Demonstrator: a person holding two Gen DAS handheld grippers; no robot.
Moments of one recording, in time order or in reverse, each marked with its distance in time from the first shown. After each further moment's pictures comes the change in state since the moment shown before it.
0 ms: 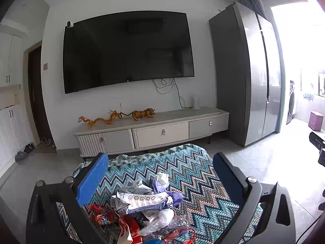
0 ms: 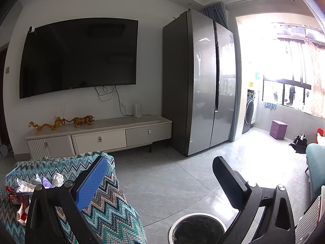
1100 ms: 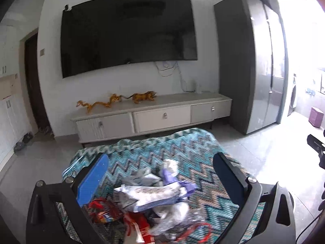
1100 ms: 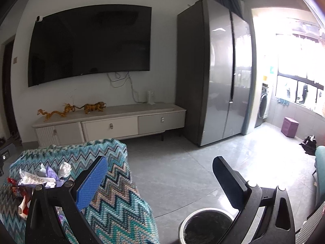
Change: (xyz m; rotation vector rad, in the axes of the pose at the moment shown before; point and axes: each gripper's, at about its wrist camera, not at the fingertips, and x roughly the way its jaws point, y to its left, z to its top) left arm 0.048 0.042 -0.016 -0.032 0.135 0.005; right arm 0.038 0.027 -0.010 -0.052 0.109 0.125
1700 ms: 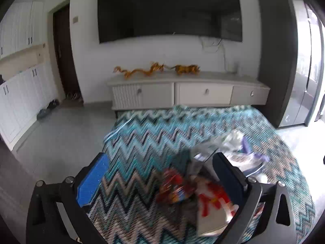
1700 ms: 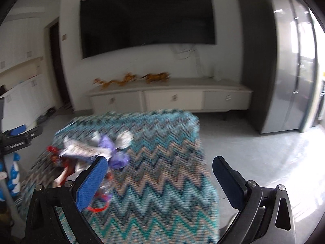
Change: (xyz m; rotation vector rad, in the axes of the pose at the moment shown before) left arm 0.024 0.128 -0.059 -0.130 0.194 0.200; right arm 0.054 0.094 -0.022 -0.130 0.239 0.510
